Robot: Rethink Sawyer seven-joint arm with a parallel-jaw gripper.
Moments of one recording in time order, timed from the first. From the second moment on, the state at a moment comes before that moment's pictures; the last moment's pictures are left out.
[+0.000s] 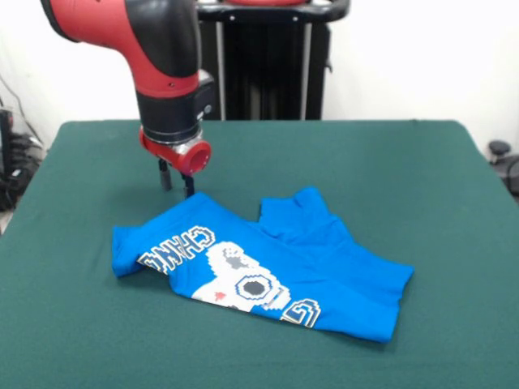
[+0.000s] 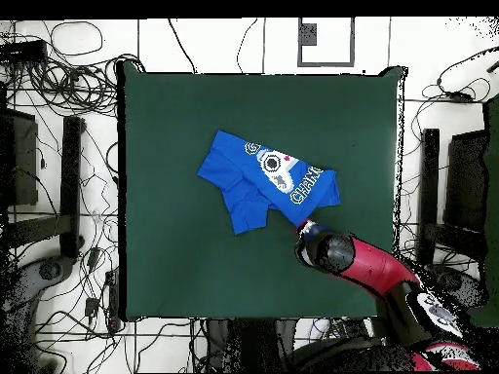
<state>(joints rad) -0.52 -0.44 -0.01 1.78 -0.15 0.26 2.12</state>
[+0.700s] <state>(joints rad) -0.52 -0.46 -0.01 1.78 -0.15 0.26 2.12</state>
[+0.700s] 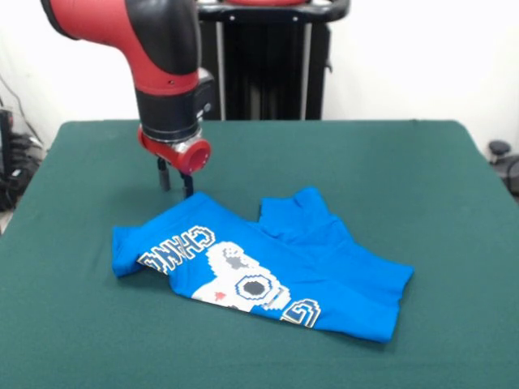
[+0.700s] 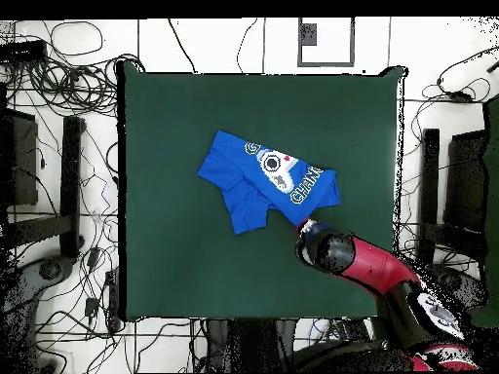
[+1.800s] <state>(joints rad) -0.51 -0.55 -0.01 1.78 -0.15 0.34 2.12</state>
